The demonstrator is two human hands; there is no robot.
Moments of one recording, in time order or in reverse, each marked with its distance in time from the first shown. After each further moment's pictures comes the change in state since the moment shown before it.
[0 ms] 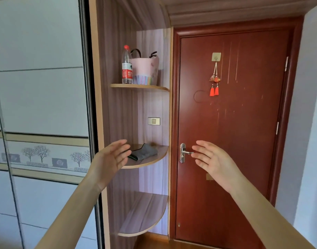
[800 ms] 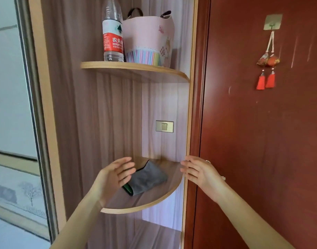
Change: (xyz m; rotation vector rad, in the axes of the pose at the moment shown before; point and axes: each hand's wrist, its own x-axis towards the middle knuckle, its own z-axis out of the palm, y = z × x) left_hand 0.382 -0.144 -0.071 0.053 0.100 -0.098; right_hand 0.410 0.163 -0.047 -0.042 -0.084 0.166
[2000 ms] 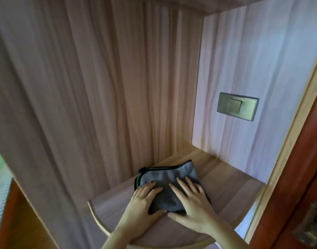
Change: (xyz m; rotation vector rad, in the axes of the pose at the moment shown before) left_hand 0.181 -0.193 -0.062 1.667 0.288 0.185; right_hand 0.297 0.248 -0.027 -1.457 -0.791 -0.665
